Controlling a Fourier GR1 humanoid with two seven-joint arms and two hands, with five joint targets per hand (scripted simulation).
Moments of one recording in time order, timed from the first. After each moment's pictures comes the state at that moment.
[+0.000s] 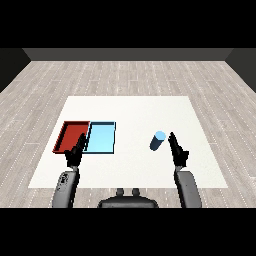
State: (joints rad) left arm 0.03 0.12 0.02 -1.58 0.00 -0.02 0.00; right arm 0.03 -0.09 0.01 -1.58 0.02 -0.03 -0.03
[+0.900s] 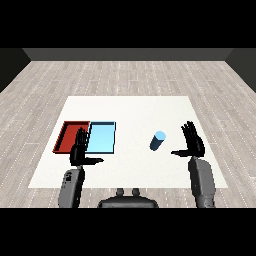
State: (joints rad) left arm 0.00 0.02 0.04 -1.59 0.09 -0.07 -0.39; right arm -0.17 -0.25 -0.24 -1.33 -0.29 0.34 -0.31
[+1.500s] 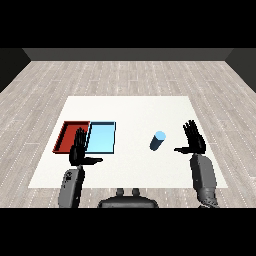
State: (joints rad) left arm -0.01 0.02 0.05 -1.56 0.12 -0.09 -0.43; right arm -0.26 -0.30 -0.29 -1.14 -0.30 0.40 -0.36
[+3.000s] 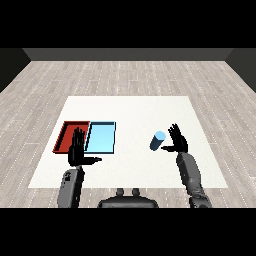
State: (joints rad) left arm 0.00 0.02 0.06 -1.58 0.15 -0.08 -0.44; right arm -0.38 -0.21 -0.23 -0.84 -0.28 0.34 -0.39
